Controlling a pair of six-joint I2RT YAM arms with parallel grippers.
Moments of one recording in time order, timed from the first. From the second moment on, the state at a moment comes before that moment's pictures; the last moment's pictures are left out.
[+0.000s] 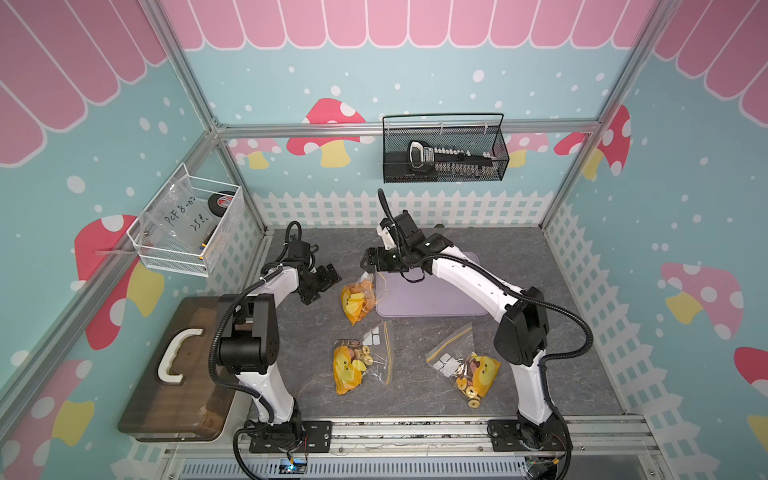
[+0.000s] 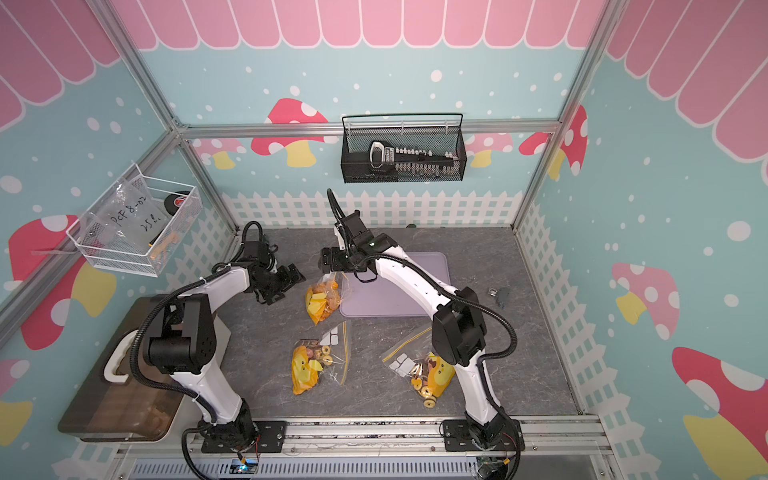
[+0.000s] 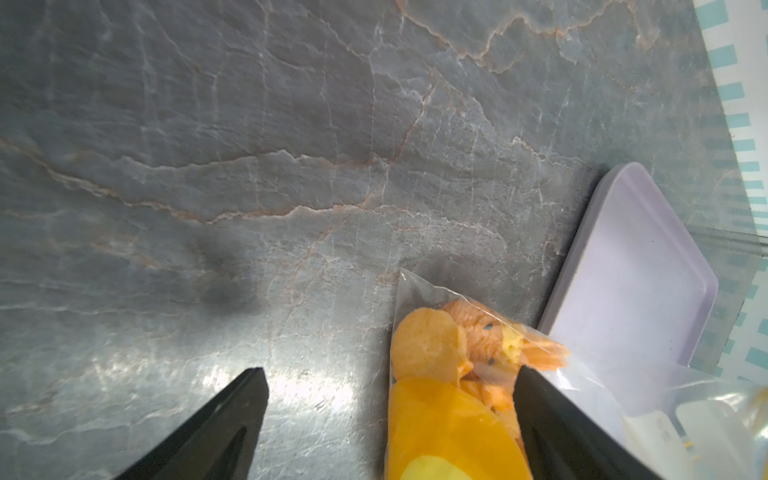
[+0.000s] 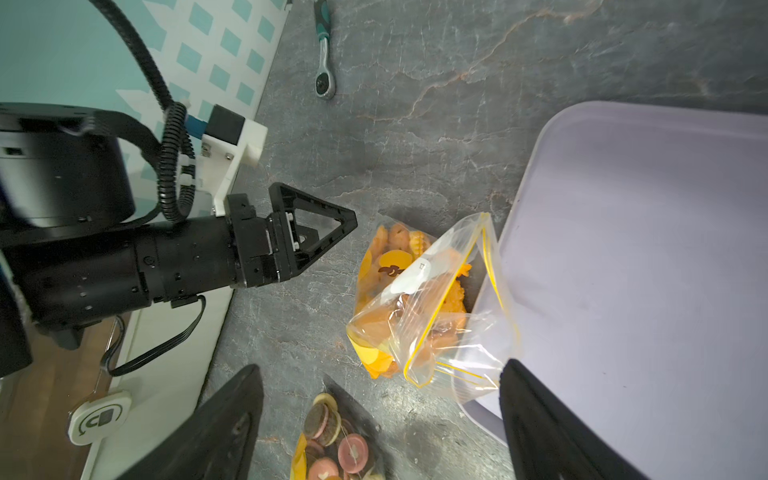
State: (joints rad) left arm 0.03 1.82 1.21 -0.50 0.32 -0.60; right arm 0.73 2.13 2.01 -0.69 -0.22 0.55
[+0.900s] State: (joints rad) left arm 0.05 1.79 1.19 -0.47 0.37 -0.63; right arm 0.73 2.43 2.28 -0.66 -0.34 0.65
